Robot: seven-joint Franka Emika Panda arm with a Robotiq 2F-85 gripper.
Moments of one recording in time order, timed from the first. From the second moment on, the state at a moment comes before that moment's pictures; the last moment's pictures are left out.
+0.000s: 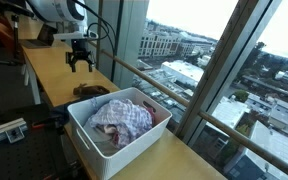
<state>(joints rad) 0.40 0.33 0.22 -1.92 -0.44 1.94 0.07</state>
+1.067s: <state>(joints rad) 0.32 0.54 0.21 -1.86 -0.63 1.76 -0.47</state>
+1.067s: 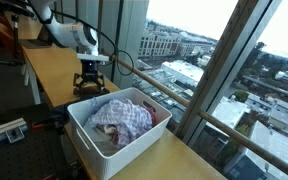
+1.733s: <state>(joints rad) 0.30 0.66 0.21 -1.84 -0.68 1.76 -0.52</state>
